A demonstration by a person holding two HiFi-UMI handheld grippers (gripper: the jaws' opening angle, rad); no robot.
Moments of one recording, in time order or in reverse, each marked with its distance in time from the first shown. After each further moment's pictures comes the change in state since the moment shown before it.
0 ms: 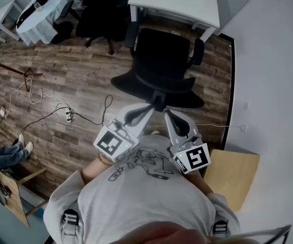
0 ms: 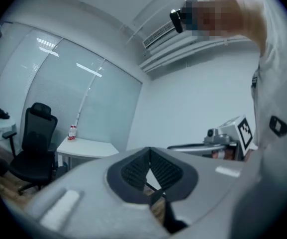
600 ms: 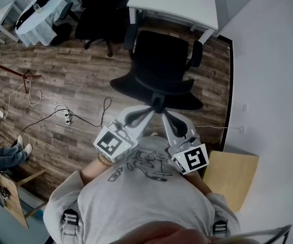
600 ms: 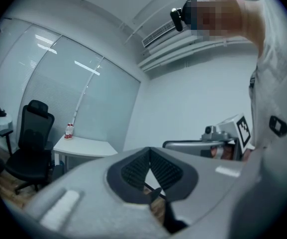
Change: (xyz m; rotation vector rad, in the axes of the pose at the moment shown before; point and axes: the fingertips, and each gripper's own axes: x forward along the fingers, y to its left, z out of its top) left arm 0.001 -0.002 -0.002 -0.006 0.009 -0.030; right arm 0.005 0.005 0.008 -0.020 -0.020 0.016
